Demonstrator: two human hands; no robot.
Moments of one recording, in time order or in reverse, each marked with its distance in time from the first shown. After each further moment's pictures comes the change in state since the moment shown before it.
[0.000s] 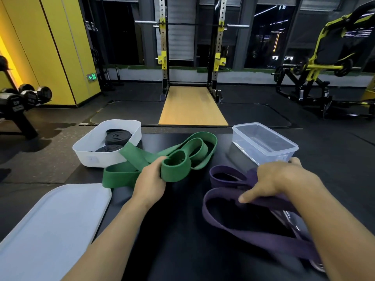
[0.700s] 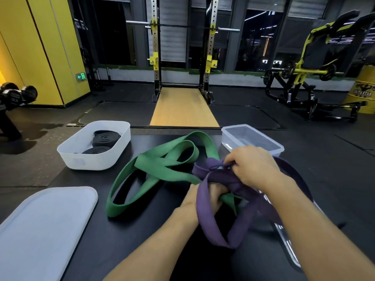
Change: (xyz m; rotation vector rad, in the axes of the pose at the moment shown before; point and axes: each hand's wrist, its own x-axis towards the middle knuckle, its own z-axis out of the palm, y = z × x) left_hand -0.024 0.092 0.112 0.418 -0.388 0.327; right_hand 0.026 -0.002 0.008 0.211 0.569 -0.300
